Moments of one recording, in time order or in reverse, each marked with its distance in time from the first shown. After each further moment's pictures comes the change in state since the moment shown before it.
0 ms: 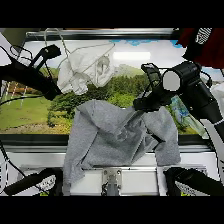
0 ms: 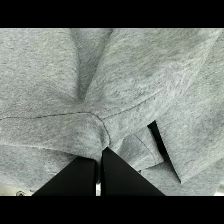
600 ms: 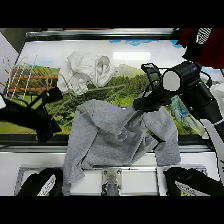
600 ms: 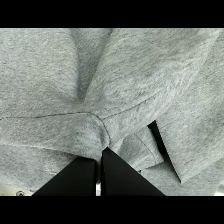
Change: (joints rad) left arm 0.011 0.425 -0.491 -0.045 -0.134 0.114; right arm 0.000 0.000 0.000 0.000 0.000 0.000
